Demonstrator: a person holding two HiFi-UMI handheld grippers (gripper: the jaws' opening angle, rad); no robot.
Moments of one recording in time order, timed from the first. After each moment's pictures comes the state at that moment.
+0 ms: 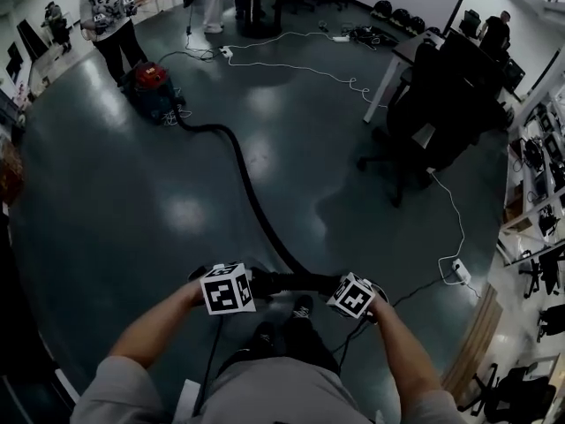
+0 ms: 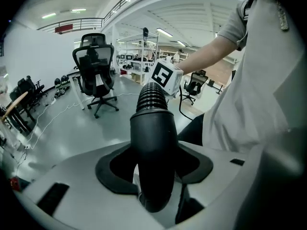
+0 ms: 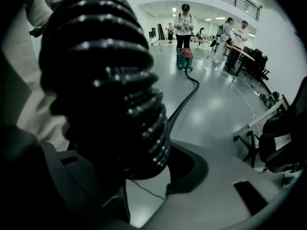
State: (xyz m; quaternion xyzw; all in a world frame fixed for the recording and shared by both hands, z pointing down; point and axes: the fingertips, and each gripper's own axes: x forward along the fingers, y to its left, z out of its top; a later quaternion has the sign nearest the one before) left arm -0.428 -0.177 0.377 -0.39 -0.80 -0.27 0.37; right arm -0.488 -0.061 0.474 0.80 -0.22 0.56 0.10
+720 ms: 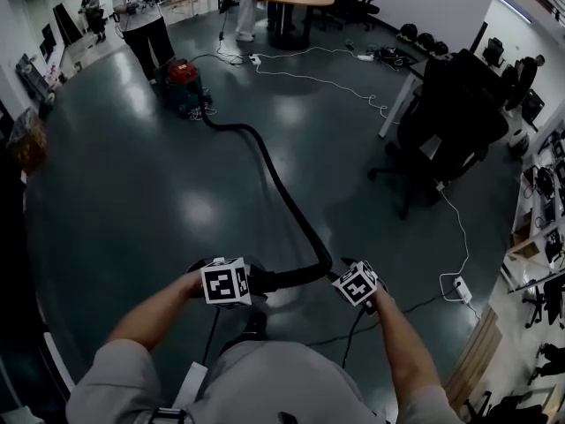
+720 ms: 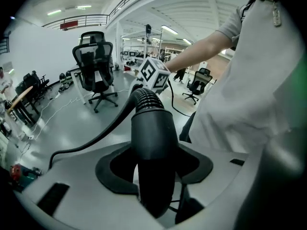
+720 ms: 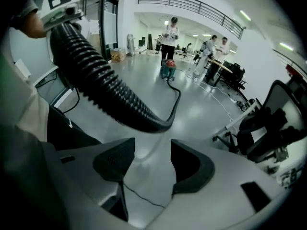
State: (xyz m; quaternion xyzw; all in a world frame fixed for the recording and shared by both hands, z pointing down) left arm -0.523 -0.217 0.377 -0.42 -0.78 -0.29 0.37; right arm -0.533 -0.018 0.472 0.84 -0.12 0.50 0.14
